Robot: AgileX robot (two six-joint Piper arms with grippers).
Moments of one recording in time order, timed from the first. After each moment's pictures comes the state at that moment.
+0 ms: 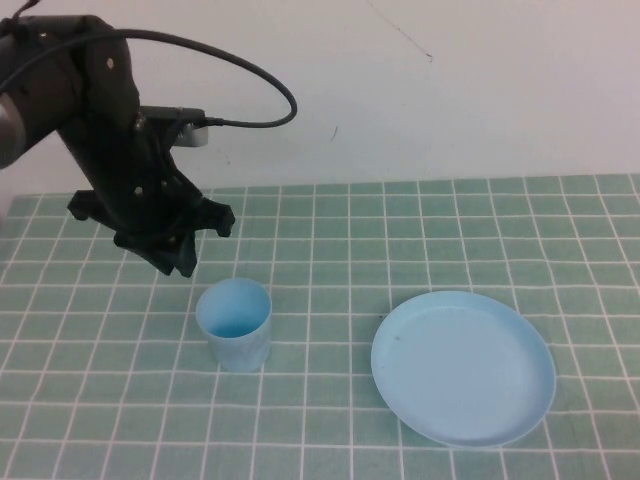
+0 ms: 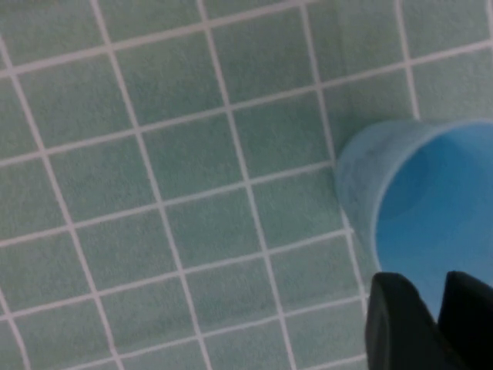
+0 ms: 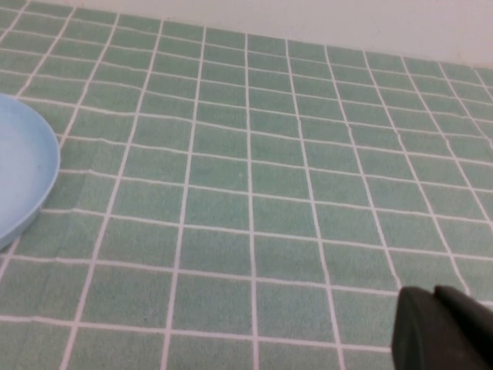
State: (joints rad) right arm -0.05 -0.01 0.03 -0.16 0.44 -0.02; left arm -0.25 1.85 -1.62 -0.08 1.26 -0.05
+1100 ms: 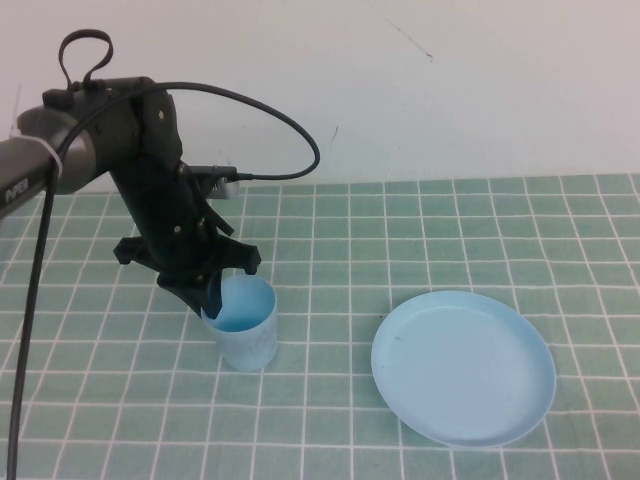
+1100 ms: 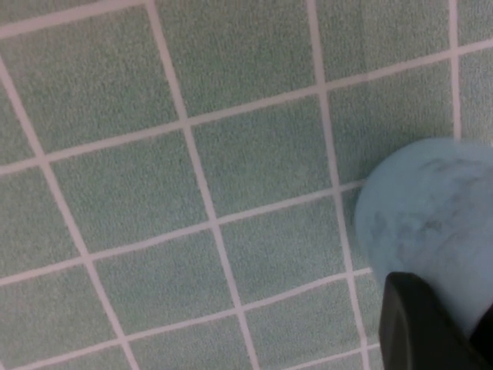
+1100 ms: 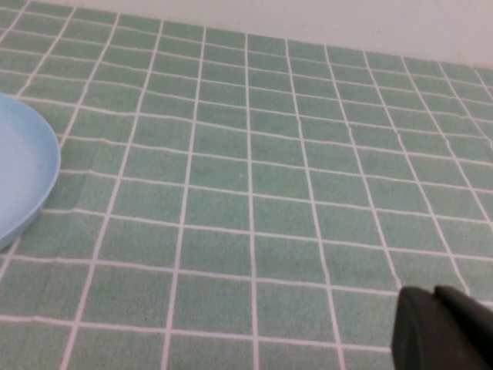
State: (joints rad) right arm -0.05 -0.01 0.03 -0.16 0.44 -0.02; left arm -0.25 2.05 -1.65 -0.16 1.26 0.00
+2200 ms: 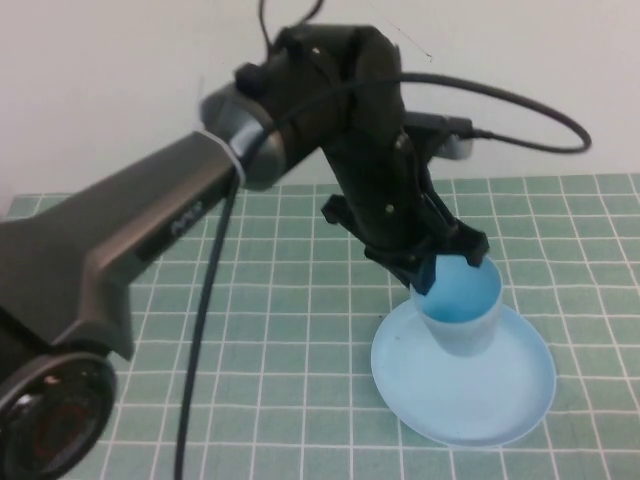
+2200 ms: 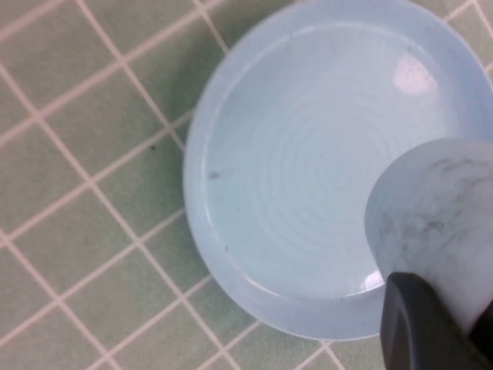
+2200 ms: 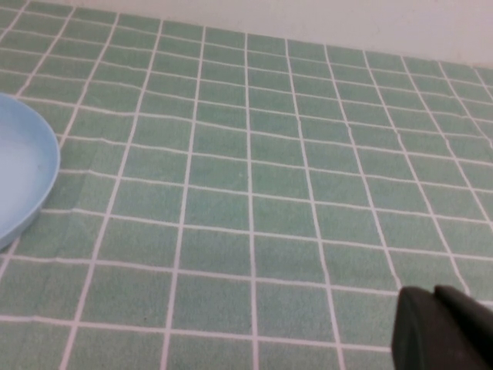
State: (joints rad) right arm -0.05 -0.01 0.03 -0.16 0.44 -0.02; left arm -0.65 2.08 -1.99 -0.25 1.27 -0.06
